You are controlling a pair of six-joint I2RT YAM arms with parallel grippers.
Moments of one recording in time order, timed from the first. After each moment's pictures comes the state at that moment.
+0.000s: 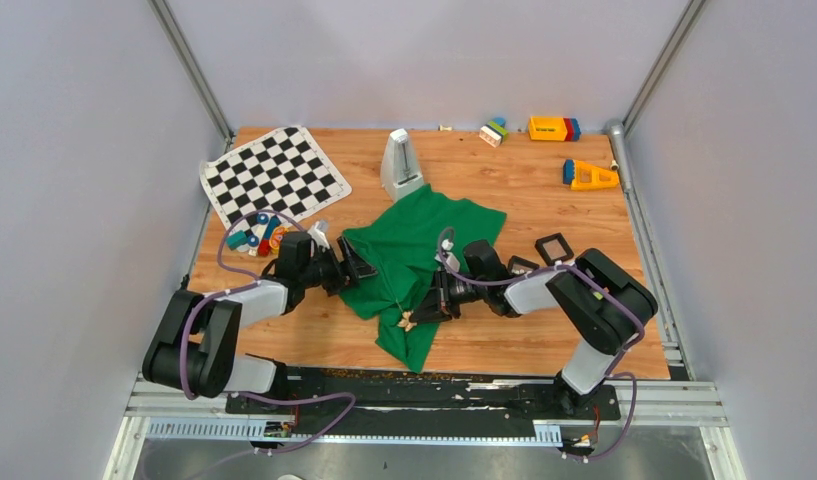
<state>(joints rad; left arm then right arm) -0.23 1.36 0.40 0.27 0.52 -0.76 0.67 1.72 0.55 0.55 -0.86 1.10</state>
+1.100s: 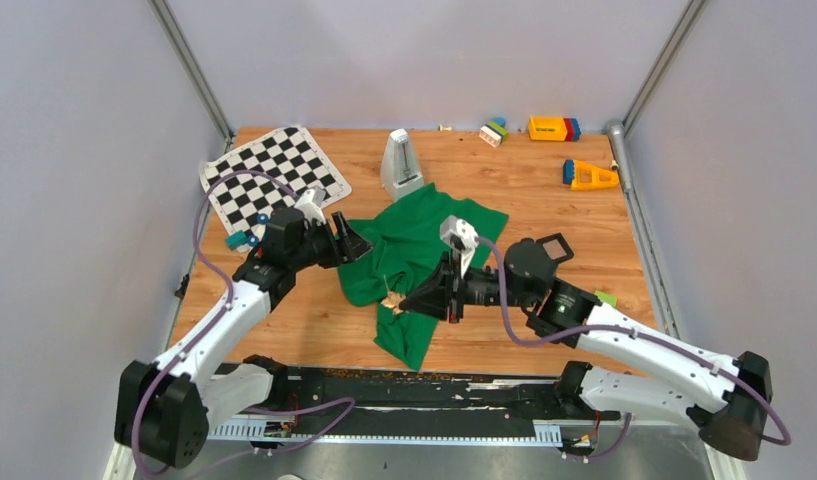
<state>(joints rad) -0.33 1.09 0.67 -0.10 0.33 -0.63 0.93 0.99 0.78 0.10 -0.51 0.46</state>
